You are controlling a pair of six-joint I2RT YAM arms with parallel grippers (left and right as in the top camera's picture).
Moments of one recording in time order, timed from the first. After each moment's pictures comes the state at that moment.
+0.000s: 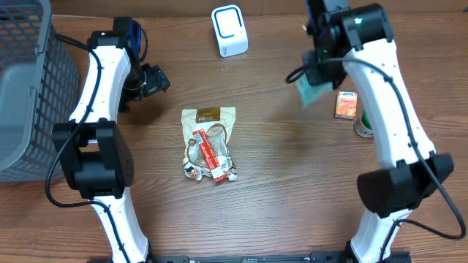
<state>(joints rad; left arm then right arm) 0.02 2.17 1.91 -1.25 -0.03 -0.57 0.24 2.00 2.17 -1.56 0.16 0.07</state>
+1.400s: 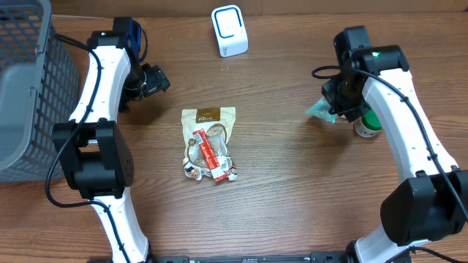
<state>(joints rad) 0.02 2.17 1.91 -1.25 -0.03 -0.57 0.14 1.78 1.62 -1.27 0.12 1.14</state>
